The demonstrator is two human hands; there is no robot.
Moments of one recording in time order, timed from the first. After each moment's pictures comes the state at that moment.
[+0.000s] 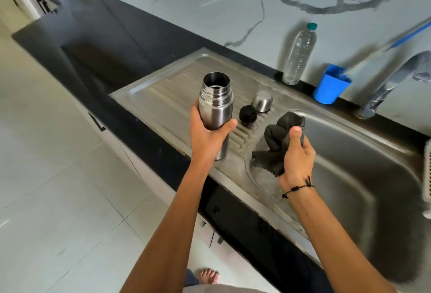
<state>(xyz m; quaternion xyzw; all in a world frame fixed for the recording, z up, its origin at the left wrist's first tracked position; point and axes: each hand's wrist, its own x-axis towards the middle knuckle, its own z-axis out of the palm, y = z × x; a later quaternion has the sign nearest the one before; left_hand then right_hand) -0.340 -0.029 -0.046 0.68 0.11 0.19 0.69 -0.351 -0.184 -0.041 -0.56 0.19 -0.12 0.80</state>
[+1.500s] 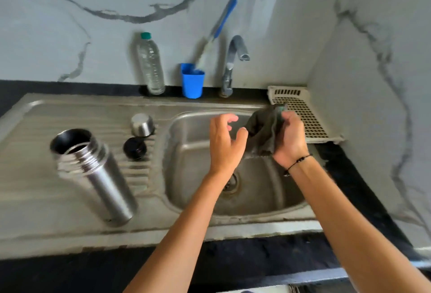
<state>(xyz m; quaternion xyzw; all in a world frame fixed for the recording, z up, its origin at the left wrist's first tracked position) -0.326 -0.223 -0.037 0.70 -0.28 0.05 0.66 -0.391 -0.319 0.017 -0.41 0.30 -0.23 0.83</state>
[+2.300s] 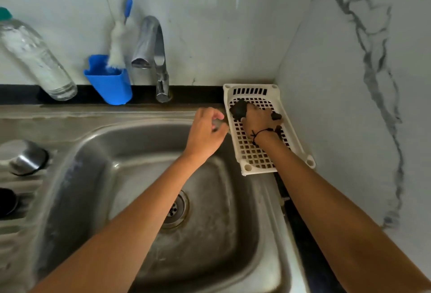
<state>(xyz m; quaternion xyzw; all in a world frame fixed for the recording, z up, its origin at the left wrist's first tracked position) -0.262 -0.424 -0.060 0.80 -0.30 -0.13 0.51 -0.293 -0.579 -0.075 -0.91 0.41 0.06 0.07</state>
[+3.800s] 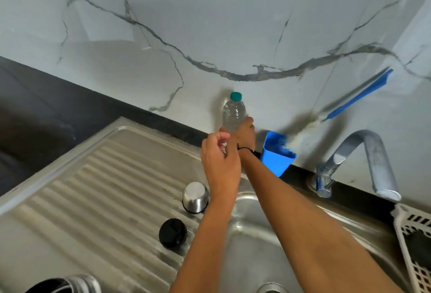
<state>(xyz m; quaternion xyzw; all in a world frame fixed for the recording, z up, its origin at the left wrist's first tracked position) -0.113 -0.210 0.013 0.71 0.09 0.16 0.68 0.015 -0.273 -0.042 -0.88 0.21 -0.12 0.41</state>
